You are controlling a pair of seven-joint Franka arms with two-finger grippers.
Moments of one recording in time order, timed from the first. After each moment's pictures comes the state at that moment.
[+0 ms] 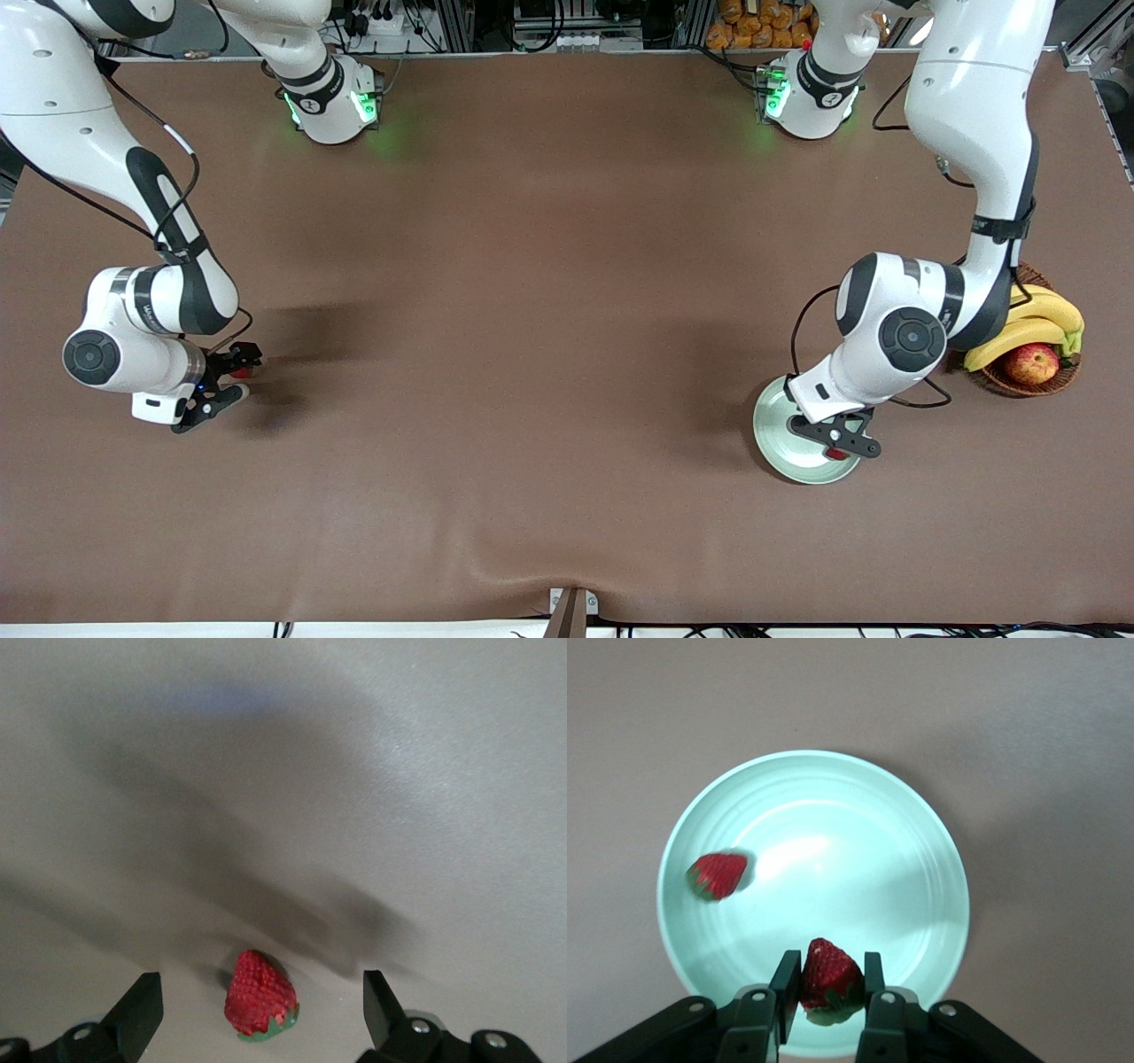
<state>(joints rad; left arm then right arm) -0.17 0.62 -0.04 -1.65 0.11 2.32 0.10 -0.28 0.64 0.15 -1.81 -0.25 2.25 -0.56</state>
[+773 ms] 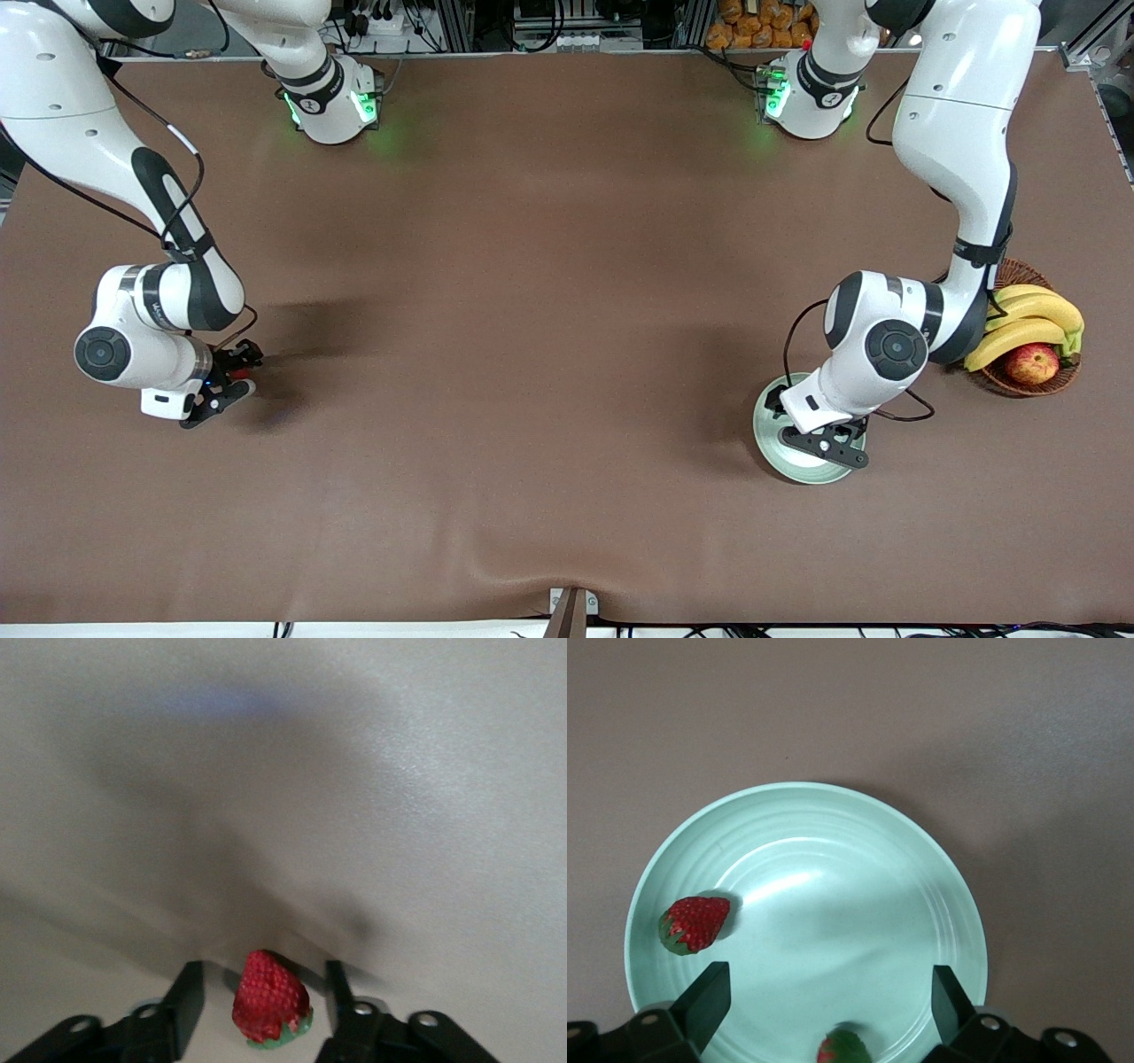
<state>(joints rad) -0.17 0.68 -0.05 -1.64 0.11 2.40 0.10 -0.28 0.63 0.15 -1.83 -0.26 2.27 -0.57</state>
